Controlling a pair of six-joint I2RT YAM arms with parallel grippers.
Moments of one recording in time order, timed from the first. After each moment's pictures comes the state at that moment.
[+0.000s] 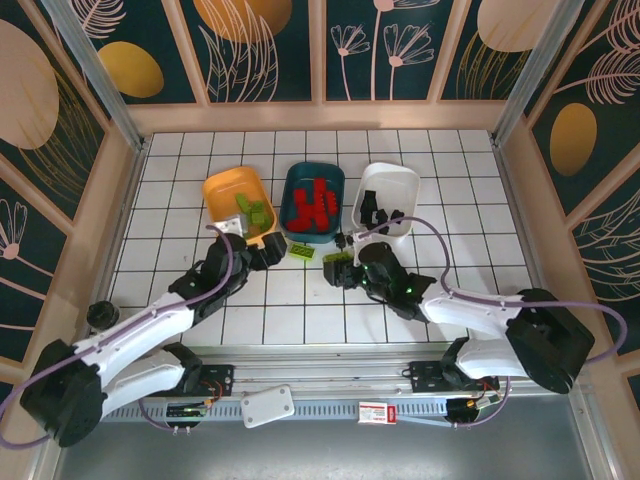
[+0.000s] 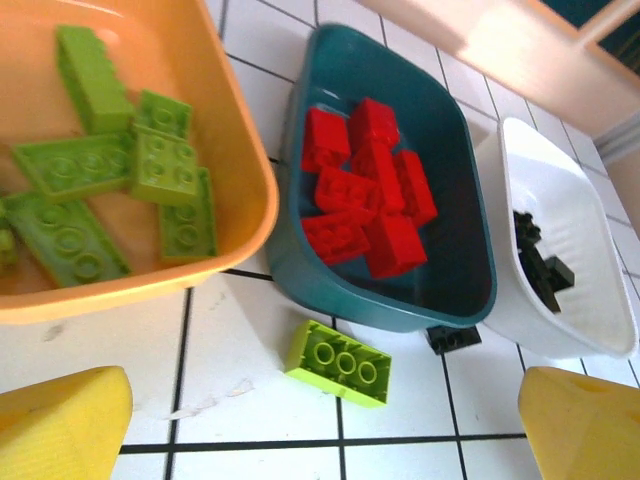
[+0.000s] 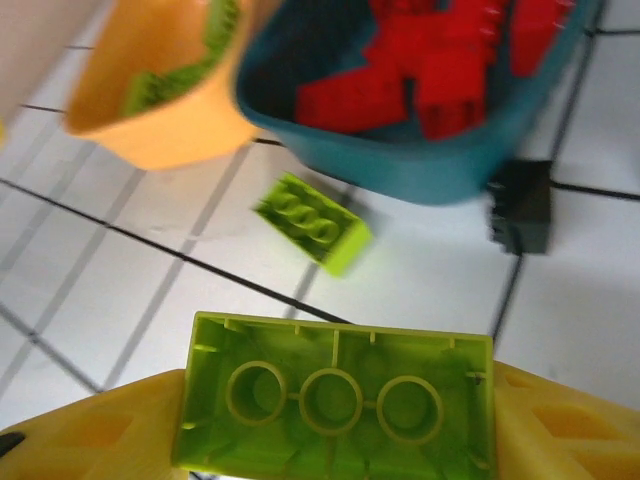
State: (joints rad) left arm -0.64 0.97 0.49 -0.01 -0.23 -0.77; right arm 0.89 1.25 0.54 0.20 0.03 0.50
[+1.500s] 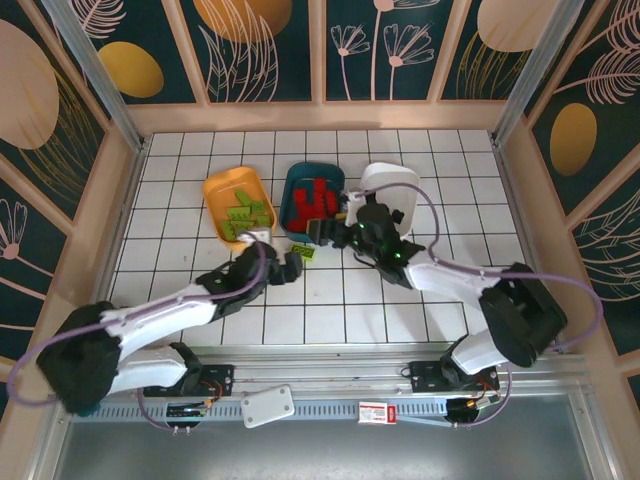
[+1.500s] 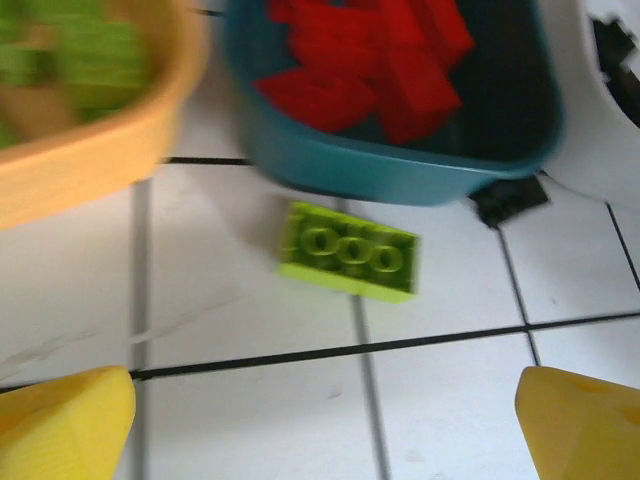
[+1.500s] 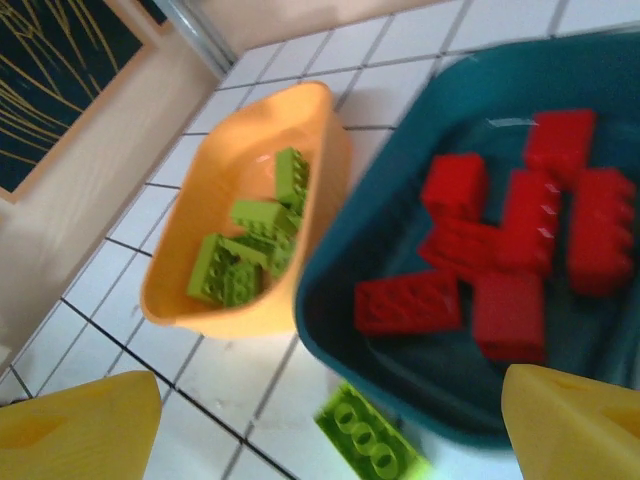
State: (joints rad) left arm -0.86 1.33 0.64 -0.07 -0.32 -0.69; right arm 0.72 1.38 0.67 0.33 -0.05 0.52
